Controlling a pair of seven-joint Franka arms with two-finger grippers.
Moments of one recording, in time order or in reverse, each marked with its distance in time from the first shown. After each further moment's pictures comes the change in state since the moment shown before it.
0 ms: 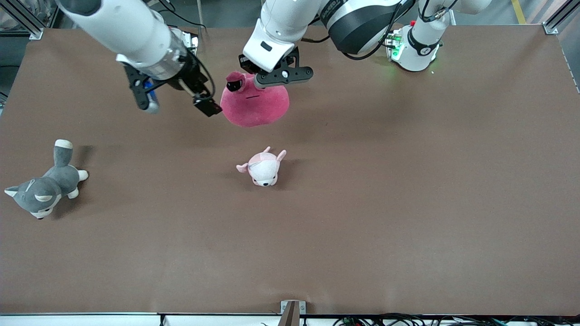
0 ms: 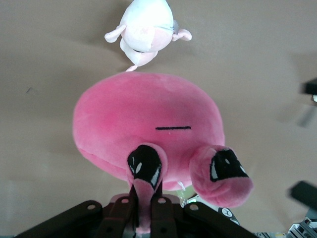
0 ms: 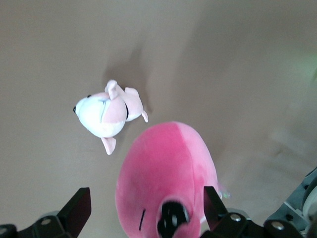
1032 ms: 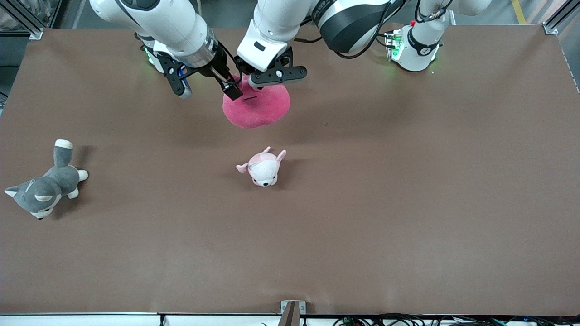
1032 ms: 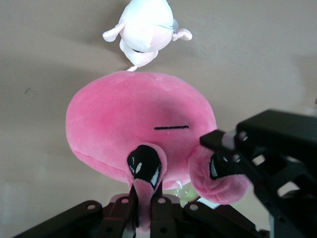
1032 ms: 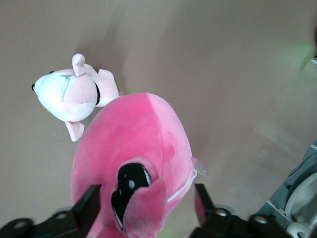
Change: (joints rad) left arm -0.063 0.006 0.058 0.010 0.000 0.005 -0.015; right arm 0.091 -0.078 -0.001 -0.167 0.000 0.055 0.024
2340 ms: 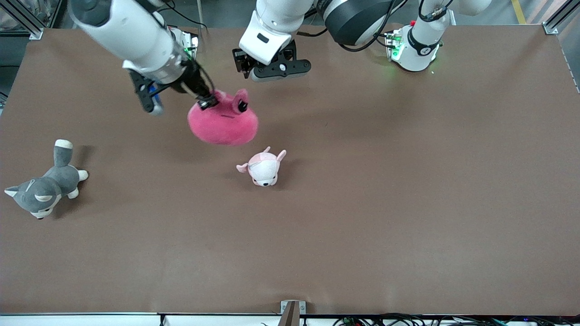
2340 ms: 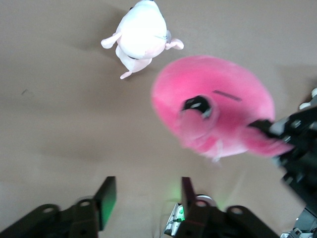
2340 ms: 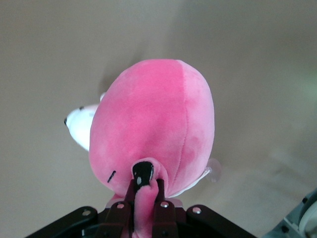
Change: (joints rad) left arm 0.006 -0.035 0.008 0.021 0.001 0.002 -0.025; right arm -0.154 -0.004 -0.032 -0.018 0.000 0.035 -0.218
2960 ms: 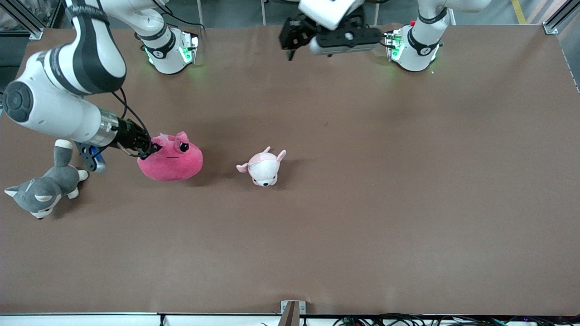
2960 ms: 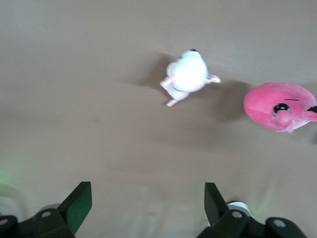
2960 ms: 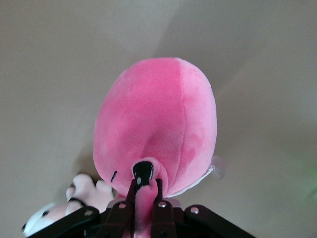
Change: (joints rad) left arm 0.204 -0.203 0.006 0.006 0.003 -0.303 0.236; right arm -0.321 0.099 -0.009 -0.218 0.000 0.193 -0.516
